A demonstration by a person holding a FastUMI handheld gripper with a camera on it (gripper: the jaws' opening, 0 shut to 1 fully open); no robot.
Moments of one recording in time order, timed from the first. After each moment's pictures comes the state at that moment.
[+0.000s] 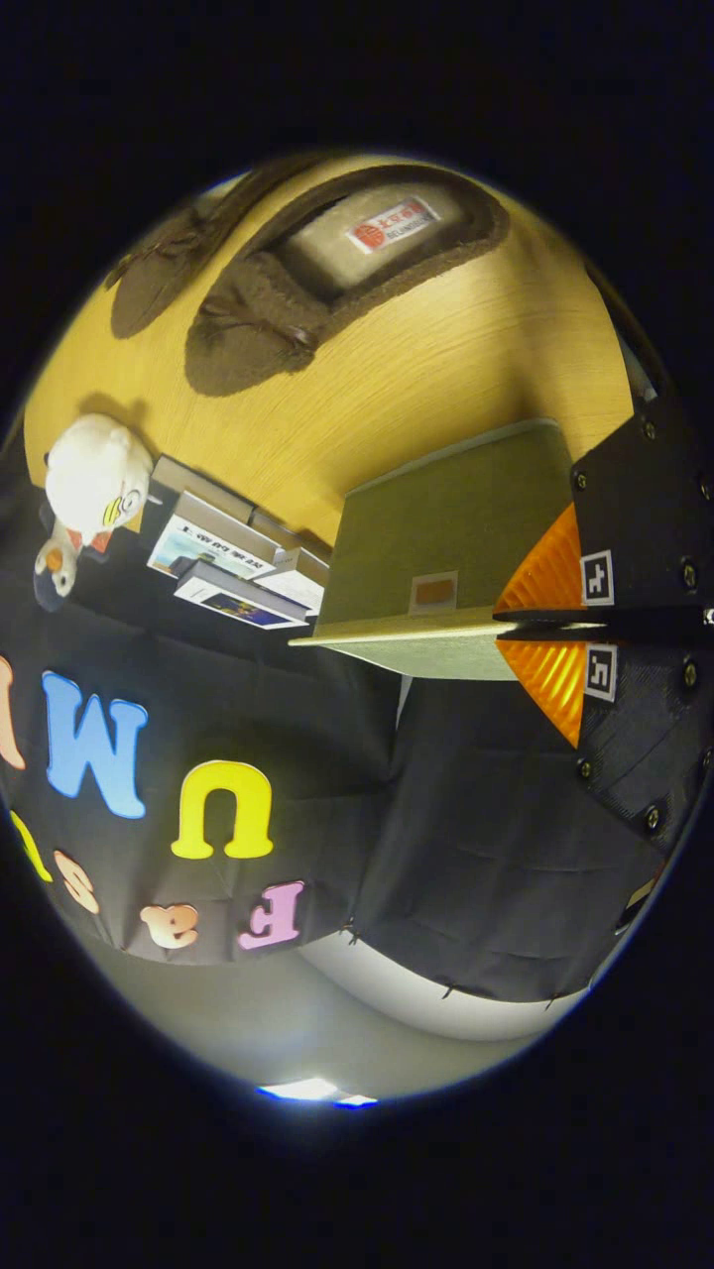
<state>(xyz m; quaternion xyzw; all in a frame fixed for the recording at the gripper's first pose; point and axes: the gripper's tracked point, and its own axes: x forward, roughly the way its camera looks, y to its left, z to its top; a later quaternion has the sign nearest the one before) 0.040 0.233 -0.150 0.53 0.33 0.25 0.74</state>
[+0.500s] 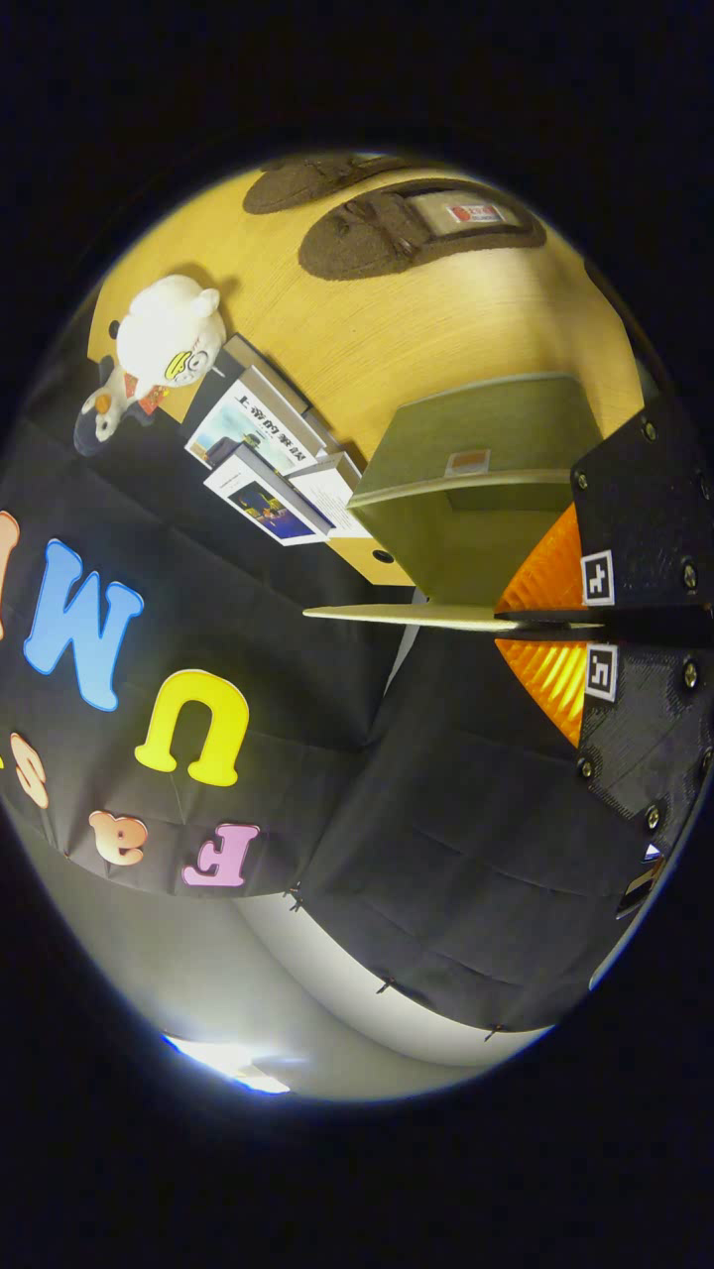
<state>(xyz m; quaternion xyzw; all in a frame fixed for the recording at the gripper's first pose) 0.050 0.264 -0.062 0.46 0.29 0.30 0.79</state>
